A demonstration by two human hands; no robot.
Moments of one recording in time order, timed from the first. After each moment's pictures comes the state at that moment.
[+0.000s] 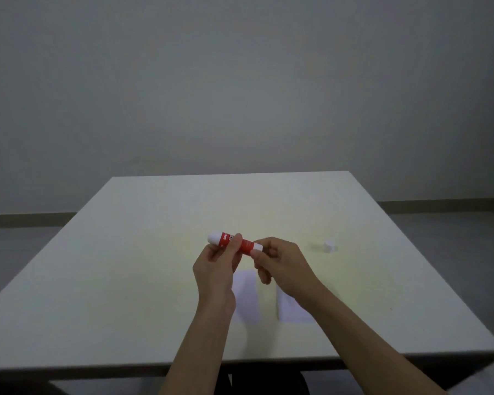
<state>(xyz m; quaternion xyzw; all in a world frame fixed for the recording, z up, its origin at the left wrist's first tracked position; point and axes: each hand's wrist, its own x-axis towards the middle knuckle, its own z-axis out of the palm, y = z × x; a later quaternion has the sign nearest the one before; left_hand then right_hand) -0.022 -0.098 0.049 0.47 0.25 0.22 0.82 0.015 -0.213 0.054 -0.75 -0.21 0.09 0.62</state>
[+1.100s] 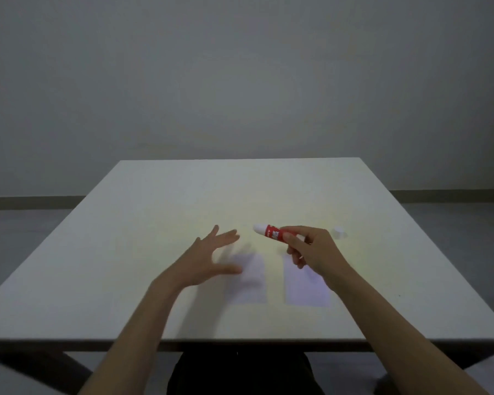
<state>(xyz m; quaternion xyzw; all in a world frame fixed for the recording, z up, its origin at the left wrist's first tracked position) -0.020 -0.009 0.024 0.93 -0.03 -0.05 0.36 0.040 -0.243 0.031 -0.77 -0.13 0.10 0.62</state>
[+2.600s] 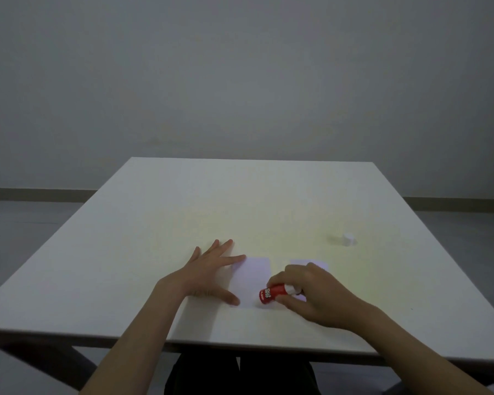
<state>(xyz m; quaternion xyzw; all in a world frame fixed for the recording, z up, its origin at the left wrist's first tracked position) -0.008 0.013 -0.022 0.97 -0.04 -0.16 0.17 0.012 -0.253 0.016 -0.86 -0.45 0.04 0.24</state>
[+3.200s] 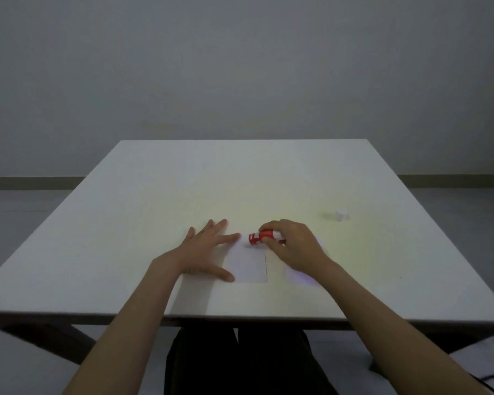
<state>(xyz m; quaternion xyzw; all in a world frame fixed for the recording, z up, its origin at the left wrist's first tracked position) -0.007 0.014 -0.024 0.97 -0.05 -0.18 0.15 0.035 -0.221 0.007 -0.90 -0.31 -0.02 0.31</state>
